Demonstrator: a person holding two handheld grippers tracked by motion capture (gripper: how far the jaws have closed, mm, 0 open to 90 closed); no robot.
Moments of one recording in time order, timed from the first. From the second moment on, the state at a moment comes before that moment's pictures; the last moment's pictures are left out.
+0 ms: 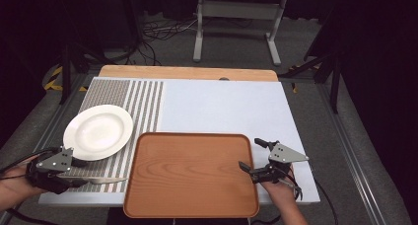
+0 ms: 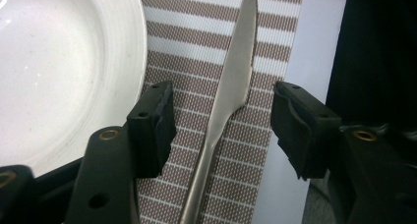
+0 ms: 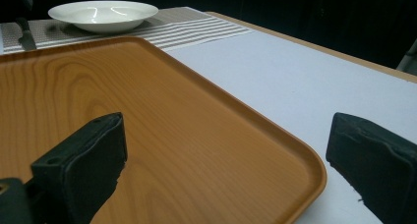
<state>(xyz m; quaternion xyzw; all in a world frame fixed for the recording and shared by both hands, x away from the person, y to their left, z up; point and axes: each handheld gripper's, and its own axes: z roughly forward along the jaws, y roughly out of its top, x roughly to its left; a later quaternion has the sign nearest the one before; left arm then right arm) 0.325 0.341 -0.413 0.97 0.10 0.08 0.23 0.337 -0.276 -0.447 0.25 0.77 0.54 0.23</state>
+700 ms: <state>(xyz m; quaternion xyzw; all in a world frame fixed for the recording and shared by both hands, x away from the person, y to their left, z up) 0.340 0.334 -0.423 0.99 0.04 0.05 0.09 0.337 -0.275 -0.447 0.24 0.77 0.55 0.23</state>
